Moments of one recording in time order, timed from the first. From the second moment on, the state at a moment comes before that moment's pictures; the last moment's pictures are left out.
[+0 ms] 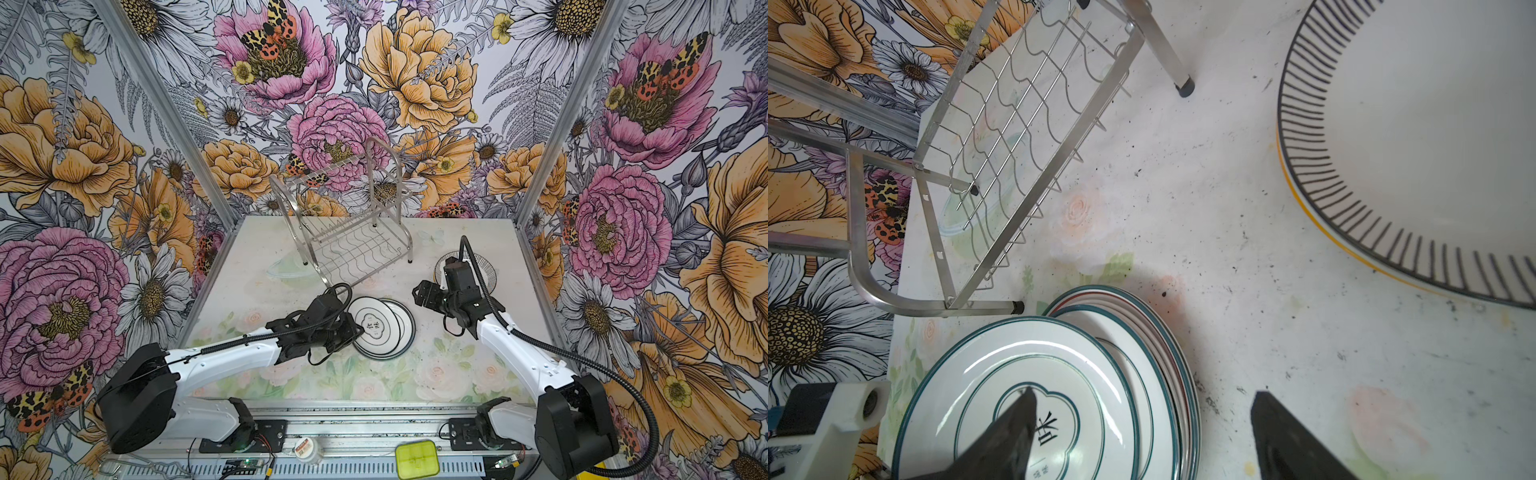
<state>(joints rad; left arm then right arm) -0.84 1.36 0.73 -0.16 0.08 -1.24 0.32 1.21 0.80 -0.38 -0.22 0.61</state>
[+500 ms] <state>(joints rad) -0.84 1.40 0.74 -0.17 0.09 -1.24 0.32 1.21 0.80 -0.39 -0.22 0.59</state>
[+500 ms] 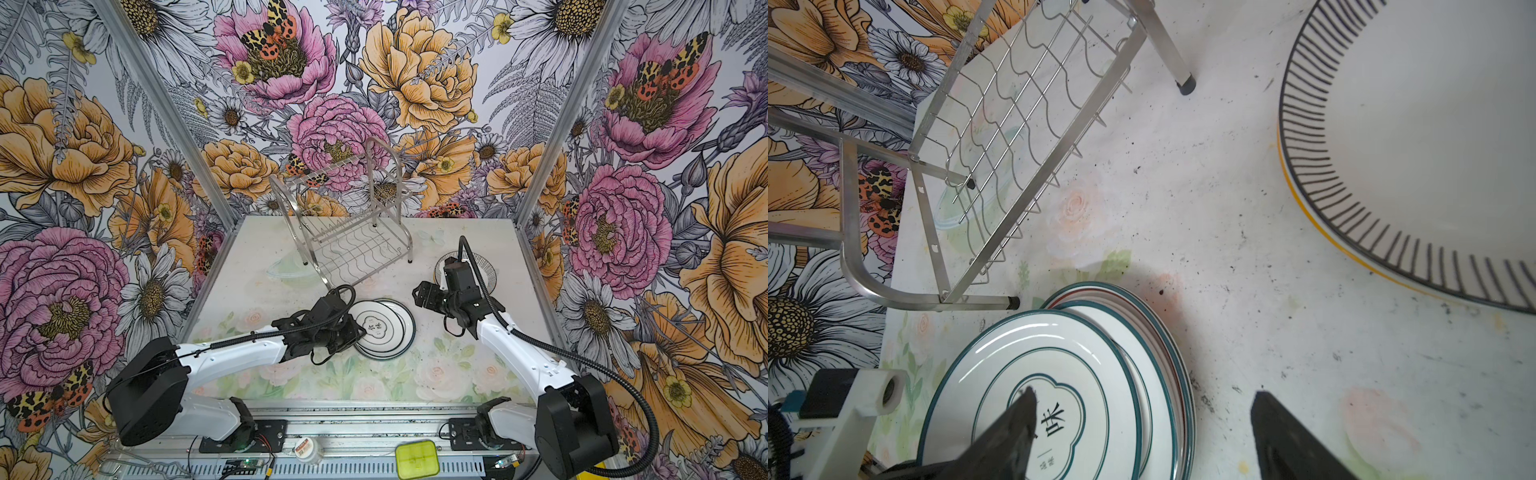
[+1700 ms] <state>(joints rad) -0.86 1.49 0.84 -0.33 0.10 -1.23 0.32 1.21 0.80 -0.39 -0.23 0.56</state>
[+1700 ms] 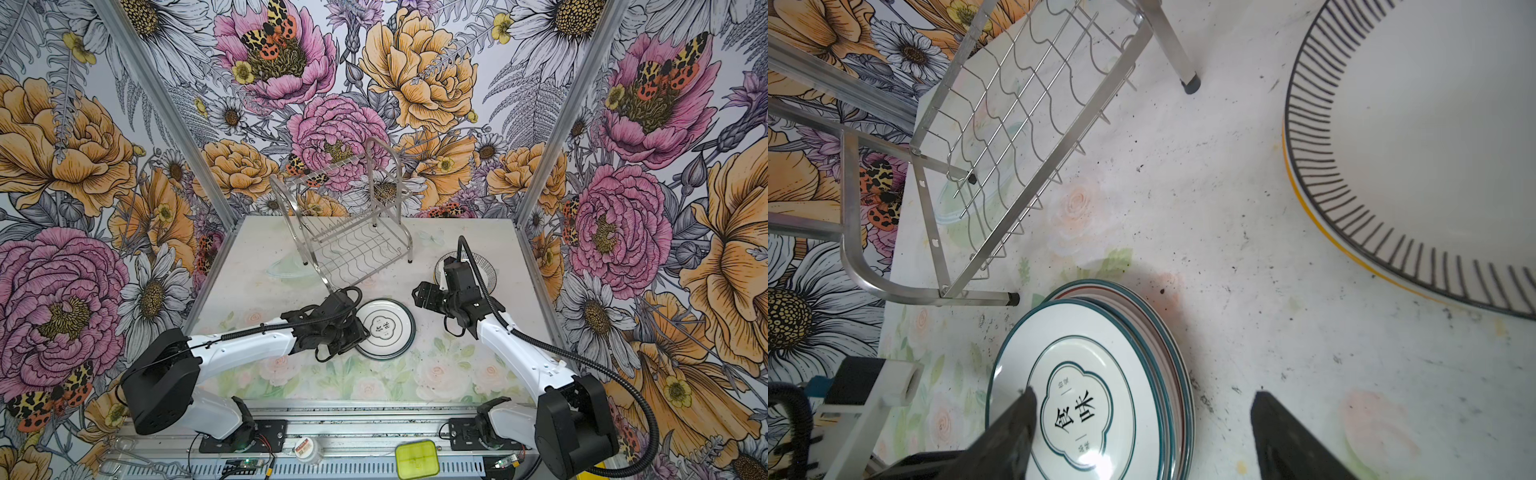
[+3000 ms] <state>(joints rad) -0.54 0.98 0.88 -0.64 -0.15 -0.84 0.32 1.05 0.89 -0.52 0.24 0.41</state>
